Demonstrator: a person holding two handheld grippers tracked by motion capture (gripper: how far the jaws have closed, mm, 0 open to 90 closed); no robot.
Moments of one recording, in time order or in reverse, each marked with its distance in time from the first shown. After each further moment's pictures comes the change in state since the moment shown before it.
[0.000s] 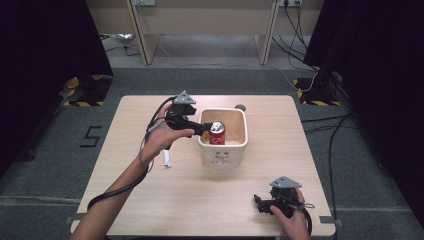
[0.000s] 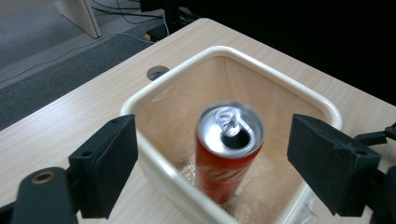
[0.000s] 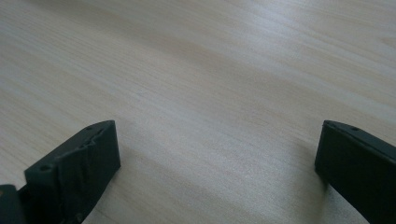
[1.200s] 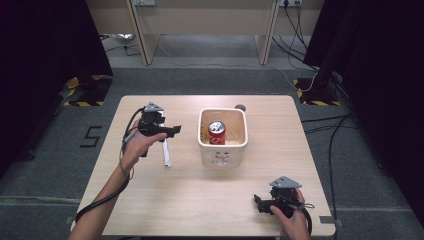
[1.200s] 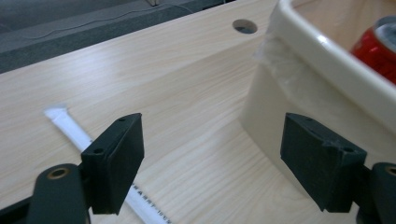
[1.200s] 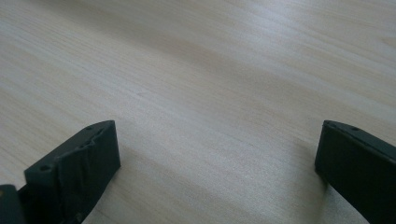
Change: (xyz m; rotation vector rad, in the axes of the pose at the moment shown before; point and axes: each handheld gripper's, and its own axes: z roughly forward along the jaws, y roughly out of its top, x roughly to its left) left arm 0.073 -0.082 -0.006 0.047 0.186 -0.172; right arm 0.000 0.000 0.000 0.000 -0.001 0.000
